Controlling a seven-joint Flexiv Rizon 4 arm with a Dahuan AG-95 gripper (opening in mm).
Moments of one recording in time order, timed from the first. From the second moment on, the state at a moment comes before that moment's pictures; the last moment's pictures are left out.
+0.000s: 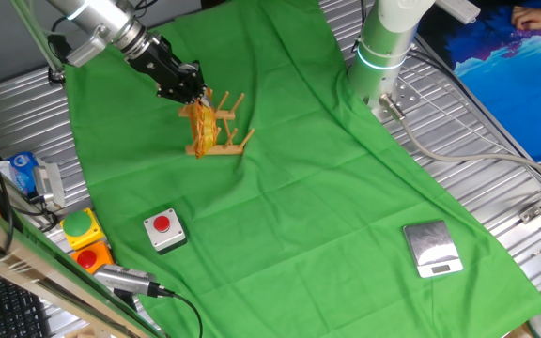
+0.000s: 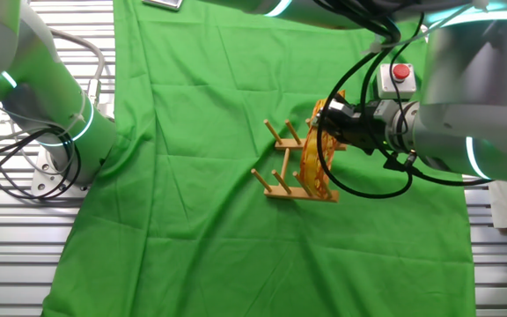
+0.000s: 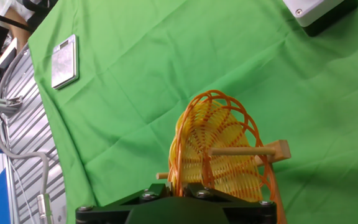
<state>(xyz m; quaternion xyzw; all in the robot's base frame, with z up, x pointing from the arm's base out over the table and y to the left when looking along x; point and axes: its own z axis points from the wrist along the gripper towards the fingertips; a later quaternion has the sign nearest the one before) 0.478 -0.034 0.188 0.49 -0.81 -0.32 0.09</state>
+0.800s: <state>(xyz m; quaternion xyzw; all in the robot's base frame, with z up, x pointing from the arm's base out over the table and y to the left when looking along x) 0.478 -0.030 0.189 0.49 -0.81 -0.32 0.09</state>
